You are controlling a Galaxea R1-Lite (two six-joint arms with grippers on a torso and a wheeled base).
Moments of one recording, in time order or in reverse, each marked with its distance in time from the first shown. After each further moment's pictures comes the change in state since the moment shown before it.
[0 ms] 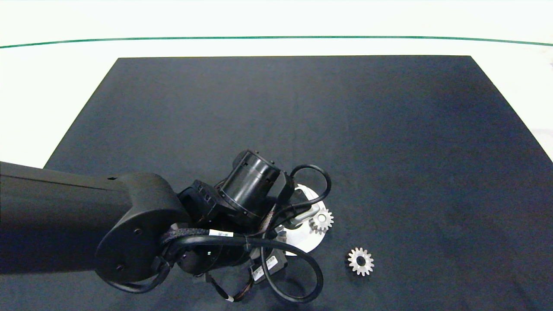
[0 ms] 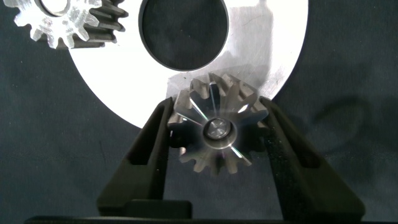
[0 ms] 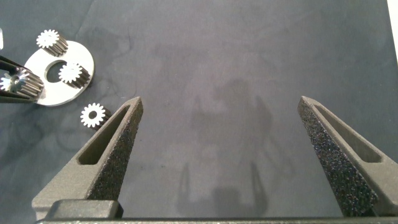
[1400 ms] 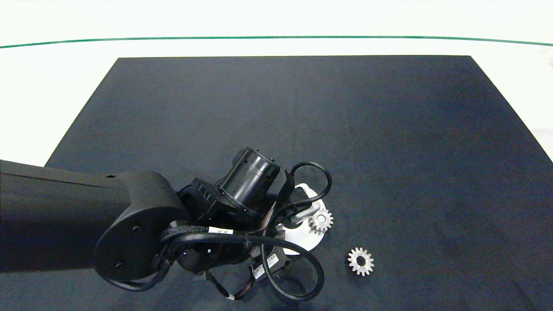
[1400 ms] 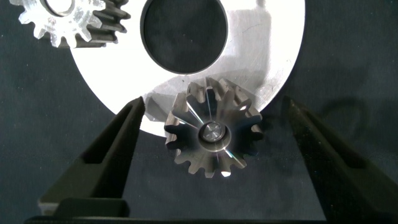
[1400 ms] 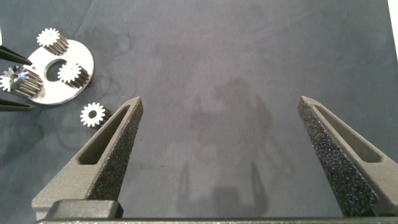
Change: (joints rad) left arm 0.002 -0.003 -0.010 0.001 -0.001 0.000; right arm 0.000 0.002 0.001 0.000 0.000 0.000
